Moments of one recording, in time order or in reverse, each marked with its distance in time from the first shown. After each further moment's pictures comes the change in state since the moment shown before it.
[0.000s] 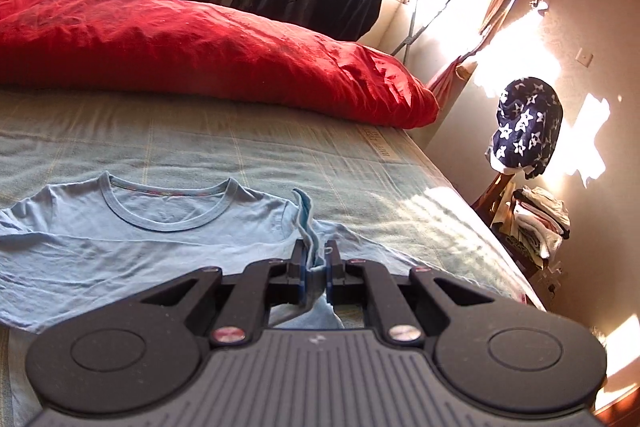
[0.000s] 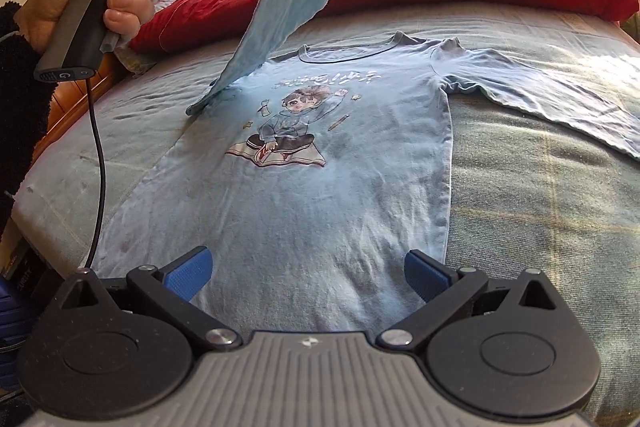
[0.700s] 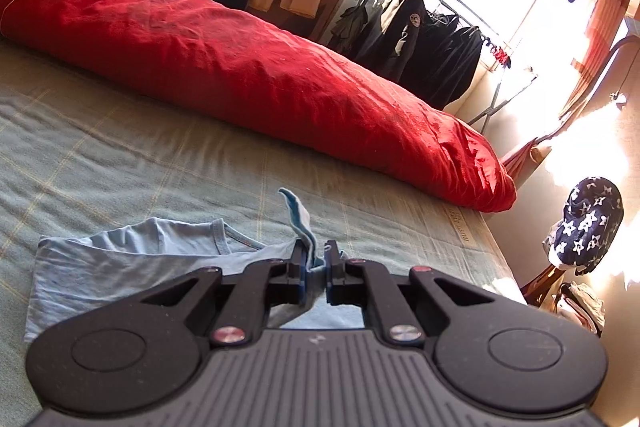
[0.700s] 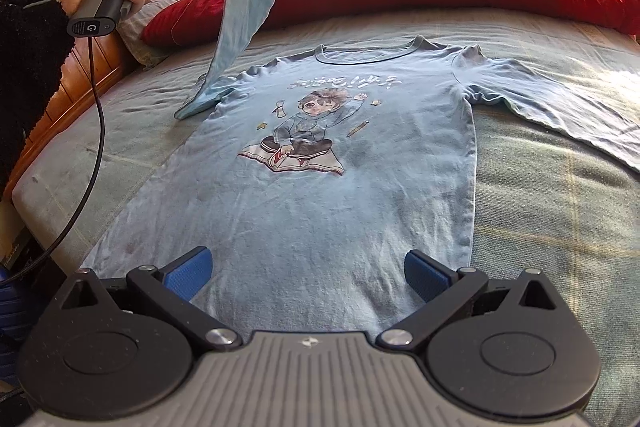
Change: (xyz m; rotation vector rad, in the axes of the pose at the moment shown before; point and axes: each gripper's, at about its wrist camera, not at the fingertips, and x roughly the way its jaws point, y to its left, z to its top) left arm -0.023 0.108 0.050 -0.242 -0.120 0.156; right arm 0.014 0.009 0.009 -0.040 0.005 0.021
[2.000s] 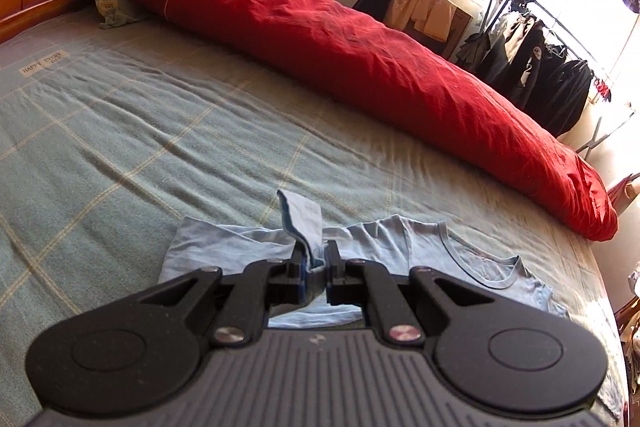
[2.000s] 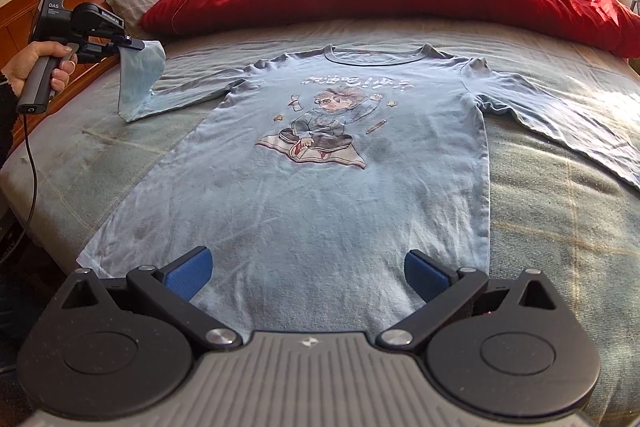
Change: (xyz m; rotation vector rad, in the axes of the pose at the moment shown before) left arm -0.096 0.193 -0.020 -0.111 -0.041 0.307; right arm -0.006 0.041 -0.009 -0.060 -0.002 -0.068
